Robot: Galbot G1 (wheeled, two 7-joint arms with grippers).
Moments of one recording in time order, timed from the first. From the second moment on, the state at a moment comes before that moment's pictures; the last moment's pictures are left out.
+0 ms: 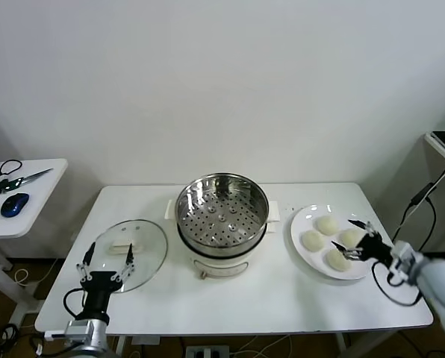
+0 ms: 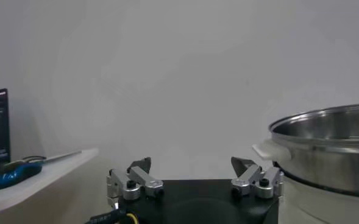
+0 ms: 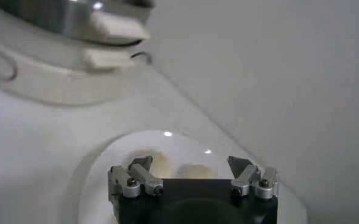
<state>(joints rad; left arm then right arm) 1.59 -1.49 -0.69 -2.01 0.03 -0.08 0.01 -0.74 0.65 0.17 1.34 0.01 -0.06 -0.83</state>
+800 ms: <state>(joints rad) 1.57 -1.45 -0.71 -1.96 -0.01 -0.05 -0.02 0.03 0.97 -0.48 0.54 -0.37 0.12 -1.12</state>
